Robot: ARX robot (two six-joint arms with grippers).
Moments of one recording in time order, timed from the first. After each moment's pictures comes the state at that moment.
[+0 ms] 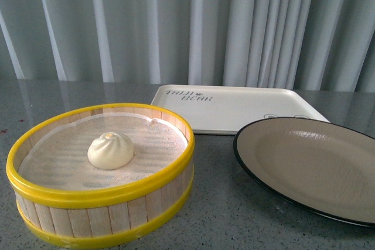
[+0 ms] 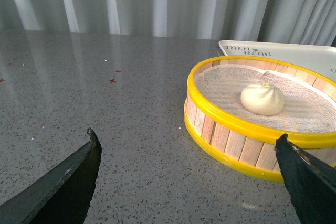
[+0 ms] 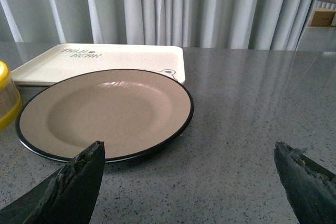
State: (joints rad) left arm 0.00 0.00 0.03 0.00 0.00 0.00; right arm 0.00 0.00 0.01 0.00 0.00 -0.01
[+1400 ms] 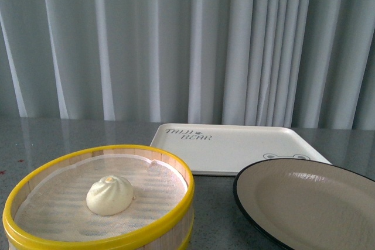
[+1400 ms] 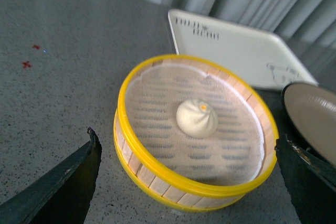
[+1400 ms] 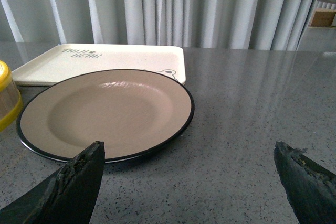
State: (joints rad) left arm -0.06 0.78 0.53 0.01 0.18 -0.19; right arm 0.00 0.00 0.01 0.00 0.00 -0.01
